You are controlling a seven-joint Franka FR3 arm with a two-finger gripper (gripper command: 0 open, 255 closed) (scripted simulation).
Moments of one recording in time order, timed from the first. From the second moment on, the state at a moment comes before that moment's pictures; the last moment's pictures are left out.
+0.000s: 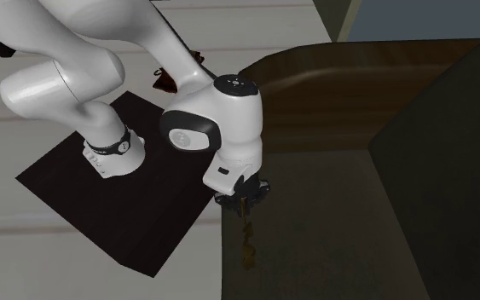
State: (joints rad) arm -0.43 -0.04 0.50 -2.58 -0.40 2.67 1.19
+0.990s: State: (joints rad) arm -0.38 -0.17 0.48 -2.56 -0.22 2.55 1.04
